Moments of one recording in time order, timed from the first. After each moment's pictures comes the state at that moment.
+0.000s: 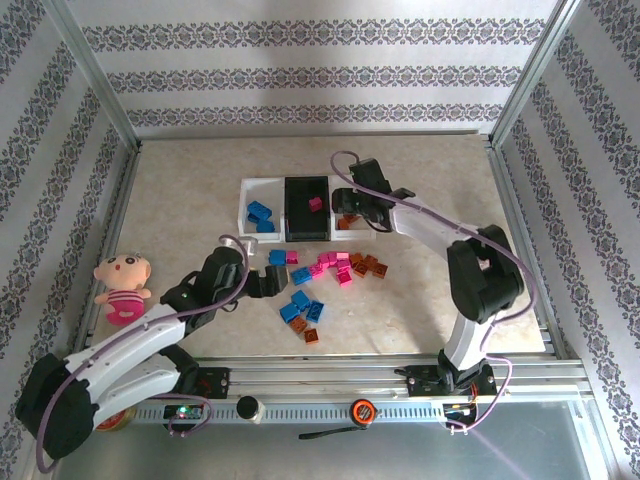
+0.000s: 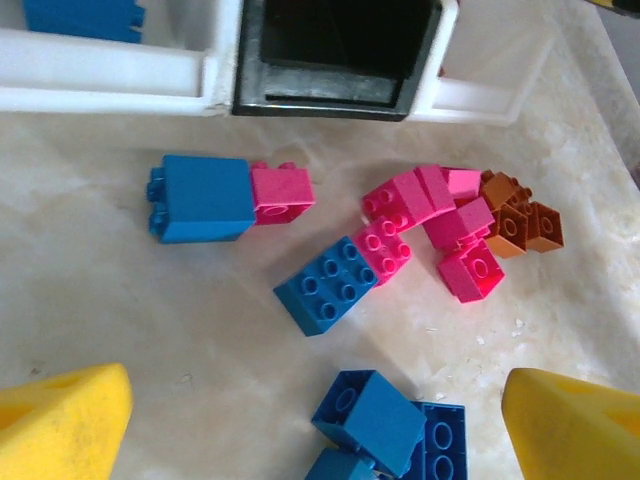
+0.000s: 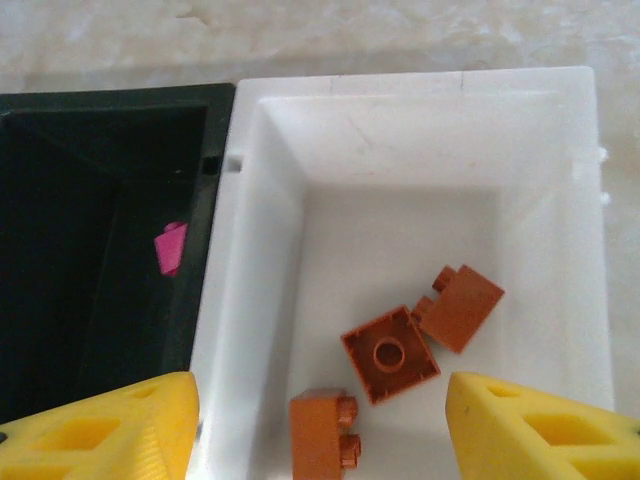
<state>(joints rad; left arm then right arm) -0.60 0.94 0.48 -0.20 0.07 -0.59 0.47 1.77 1.25 -0.29 0.05 0.42</state>
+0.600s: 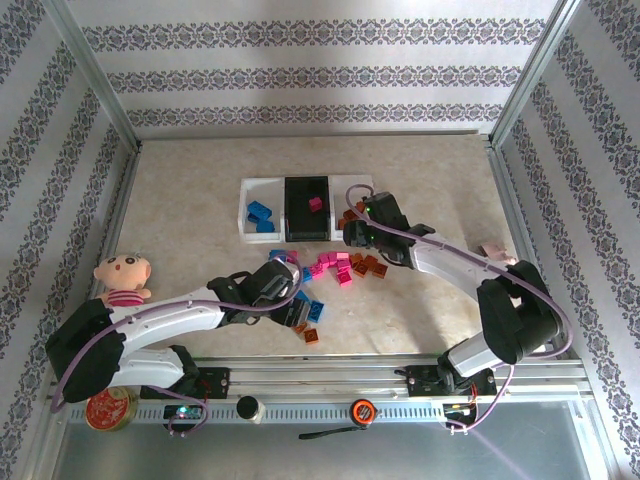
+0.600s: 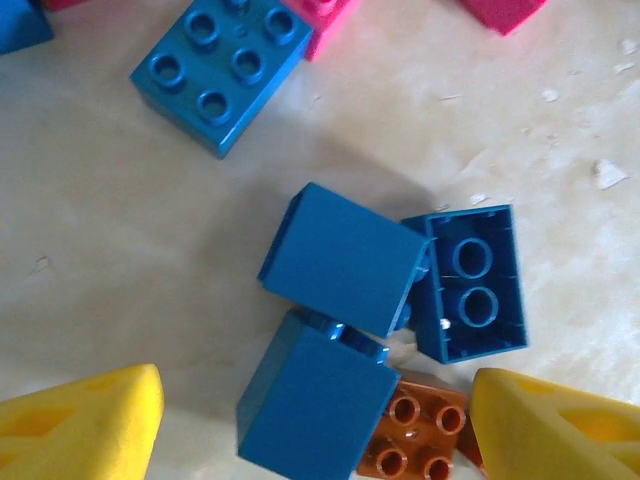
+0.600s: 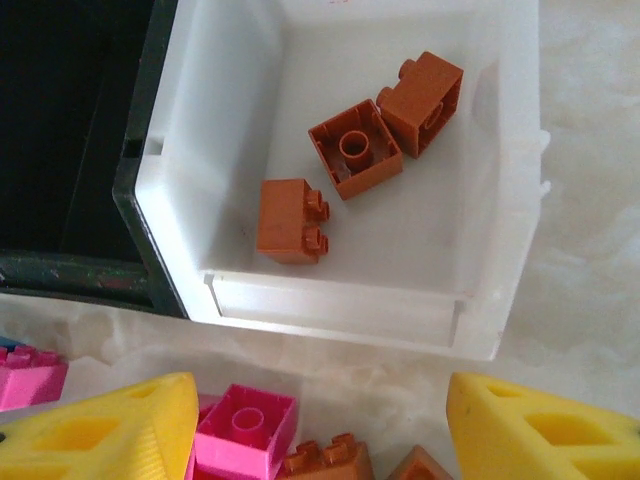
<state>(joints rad) -0.88 1.25 0.62 -0.41 -0.02 -0.48 0.51 1.49 0.88 -0.23 0.04 0.45</state>
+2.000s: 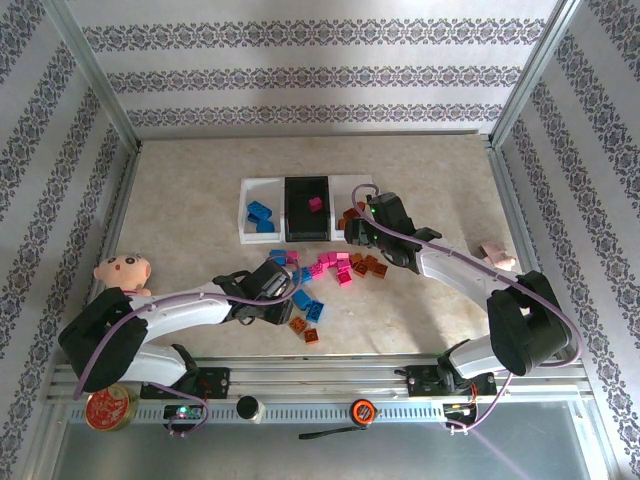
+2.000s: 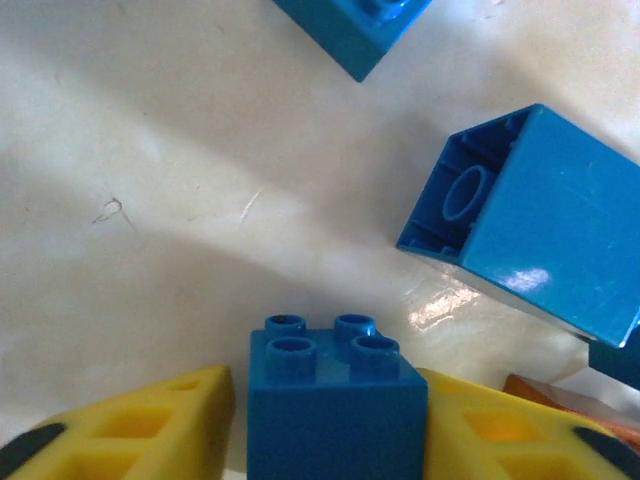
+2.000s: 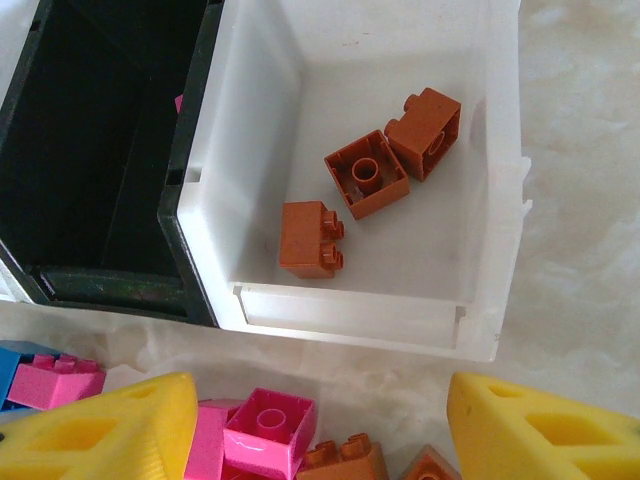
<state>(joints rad) -0.80 1.35 0.58 -0.39 -0.02 -0.47 0.51 1.43 0.86 -0.20 0.03 0.47</state>
